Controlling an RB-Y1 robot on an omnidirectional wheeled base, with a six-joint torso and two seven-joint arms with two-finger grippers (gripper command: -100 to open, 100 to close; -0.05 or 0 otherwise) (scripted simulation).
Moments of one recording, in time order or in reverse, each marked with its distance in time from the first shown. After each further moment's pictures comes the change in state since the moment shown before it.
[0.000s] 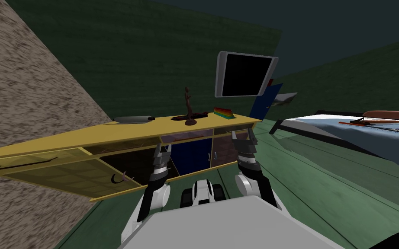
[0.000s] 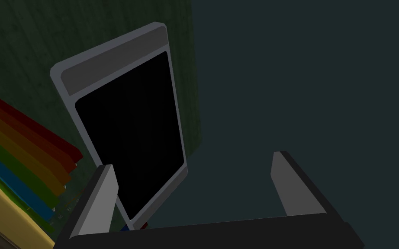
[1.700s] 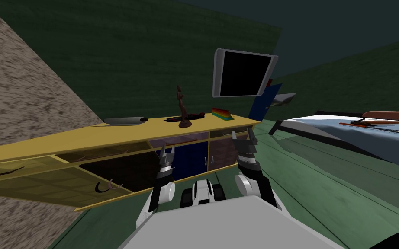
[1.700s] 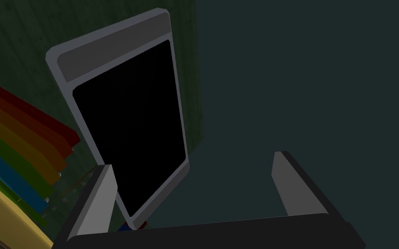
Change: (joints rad) left arm -0.077 -0.050 -0.006 0.190 0.033 -0.038 0.029; right arm 0.000 0.000 0.000 0.000 0.000 0.000 0.000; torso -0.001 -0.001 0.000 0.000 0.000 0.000
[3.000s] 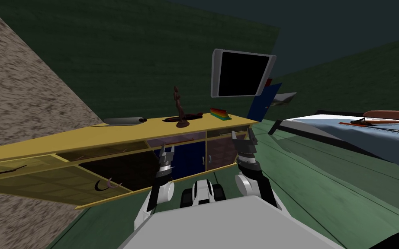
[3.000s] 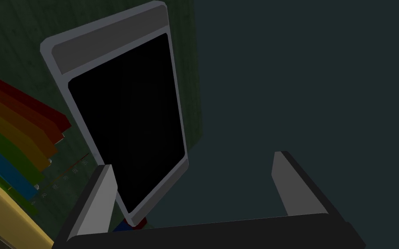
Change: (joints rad) left arm 0.003 0.018 0.000 -0.036 0.005 0.038 -0.004; right arm 0.000 0.000 0.000 0.000 0.000 0.000 0.000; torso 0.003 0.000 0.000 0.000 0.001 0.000
